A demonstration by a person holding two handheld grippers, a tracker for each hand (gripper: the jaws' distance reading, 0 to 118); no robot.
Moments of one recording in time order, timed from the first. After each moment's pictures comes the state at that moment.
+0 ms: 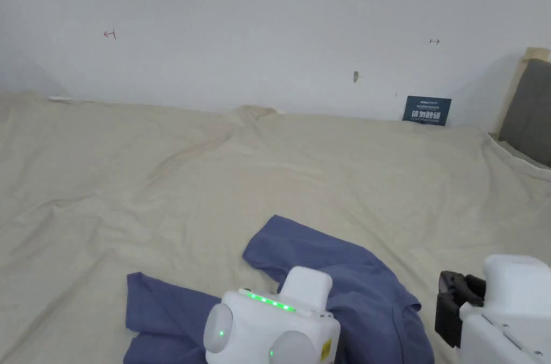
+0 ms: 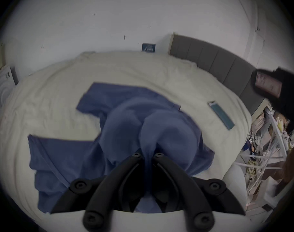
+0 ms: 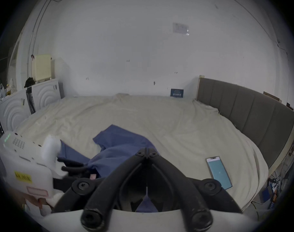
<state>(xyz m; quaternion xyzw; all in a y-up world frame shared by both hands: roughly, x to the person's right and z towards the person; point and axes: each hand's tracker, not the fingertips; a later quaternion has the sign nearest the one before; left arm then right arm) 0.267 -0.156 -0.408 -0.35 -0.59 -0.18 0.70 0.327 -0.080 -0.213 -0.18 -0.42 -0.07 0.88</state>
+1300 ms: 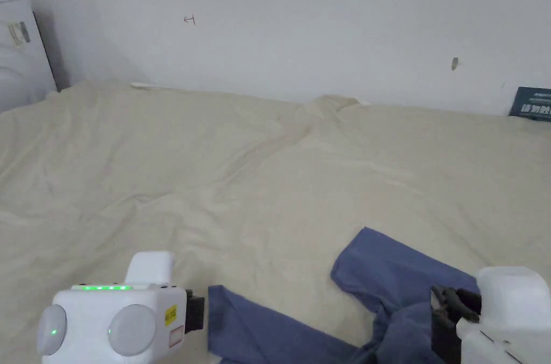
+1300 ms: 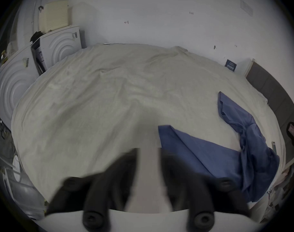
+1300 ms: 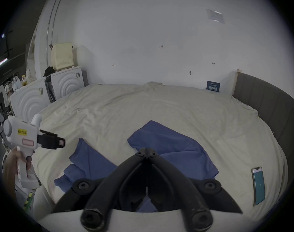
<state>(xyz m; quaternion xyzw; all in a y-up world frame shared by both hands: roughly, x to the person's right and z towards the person) 0.148 -0.161 -0.653 -0.40 -0.35 -0.11 0.84 0.342 -0.098 -0.354 -0.23 -0.30 -0.08 0.92</state>
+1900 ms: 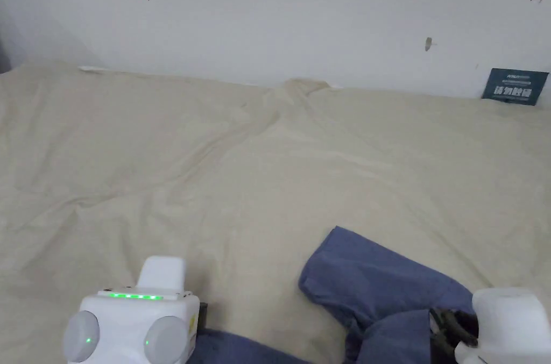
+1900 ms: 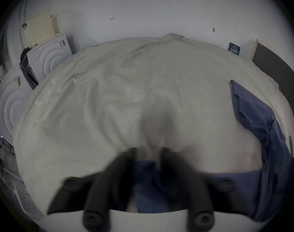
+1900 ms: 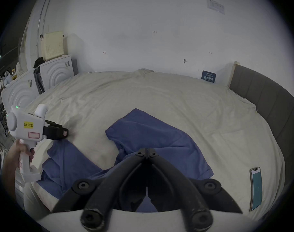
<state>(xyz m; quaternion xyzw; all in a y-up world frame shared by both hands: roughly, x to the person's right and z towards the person) 0.237 -0.200 -0.653 -0.39 -0.33 -0.18 0.84 0.392 -0.128 -0.357 -0.28 -0.33 -0.09 0.90</state>
